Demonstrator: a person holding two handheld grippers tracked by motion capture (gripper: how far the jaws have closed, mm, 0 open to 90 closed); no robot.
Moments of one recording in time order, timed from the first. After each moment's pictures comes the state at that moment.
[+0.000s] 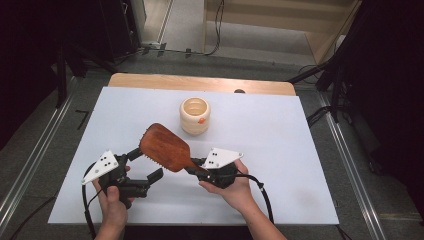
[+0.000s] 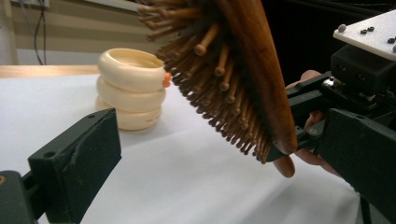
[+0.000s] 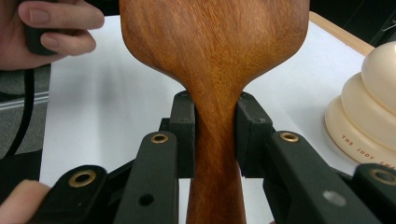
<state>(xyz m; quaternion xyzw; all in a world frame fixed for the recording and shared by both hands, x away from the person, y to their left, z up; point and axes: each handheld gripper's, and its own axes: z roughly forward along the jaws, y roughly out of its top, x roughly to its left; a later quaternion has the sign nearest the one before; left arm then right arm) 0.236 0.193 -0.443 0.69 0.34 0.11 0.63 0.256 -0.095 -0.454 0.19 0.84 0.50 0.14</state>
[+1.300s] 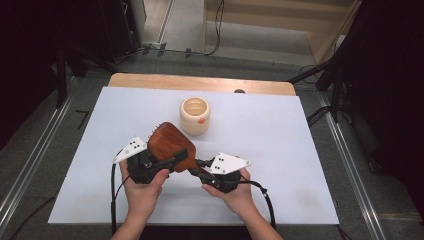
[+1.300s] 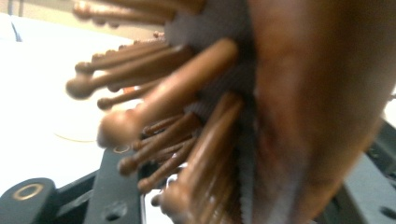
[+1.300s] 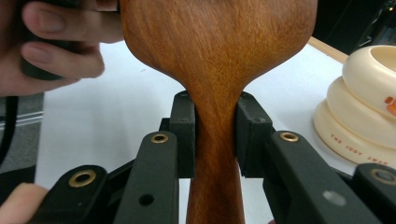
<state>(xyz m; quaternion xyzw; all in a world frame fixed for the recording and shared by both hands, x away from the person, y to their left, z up) 0.256 0.137 -0.427 0.68 0.38 0.06 0.62 0.245 -0.103 -0.464 0.20 0.81 0.52 0.17</state>
